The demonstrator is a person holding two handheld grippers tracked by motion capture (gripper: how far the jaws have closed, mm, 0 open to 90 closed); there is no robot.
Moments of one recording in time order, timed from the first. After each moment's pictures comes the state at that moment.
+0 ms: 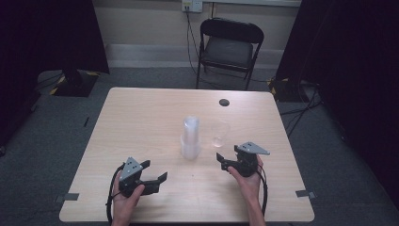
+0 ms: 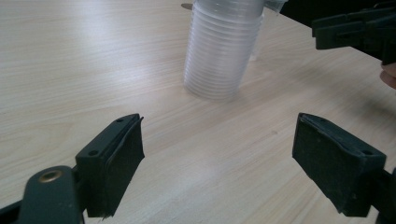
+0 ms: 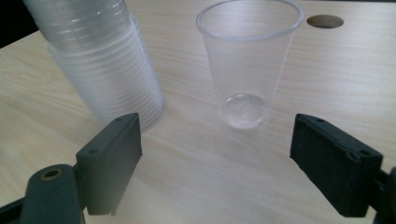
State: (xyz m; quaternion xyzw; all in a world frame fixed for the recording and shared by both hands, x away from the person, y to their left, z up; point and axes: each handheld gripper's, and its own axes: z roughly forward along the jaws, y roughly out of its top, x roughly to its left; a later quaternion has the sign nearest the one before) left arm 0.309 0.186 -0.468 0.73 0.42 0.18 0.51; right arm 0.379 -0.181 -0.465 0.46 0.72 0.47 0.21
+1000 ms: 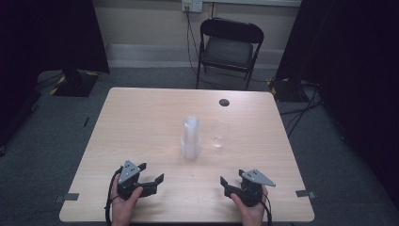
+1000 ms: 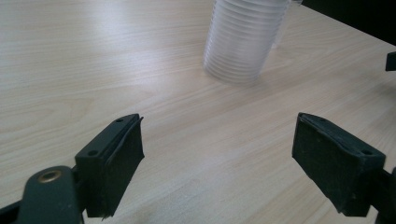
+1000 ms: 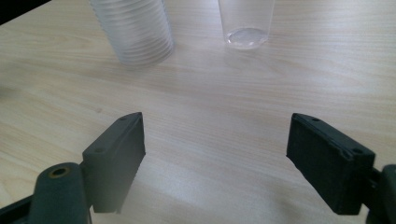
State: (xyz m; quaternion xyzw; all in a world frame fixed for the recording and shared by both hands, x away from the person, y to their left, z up) left arm 0.306 0.194 -0.484 0.72 0.44 0.19 0.49; right arm 0.302 -0.188 -0.491 0.50 0.71 0.46 0.22
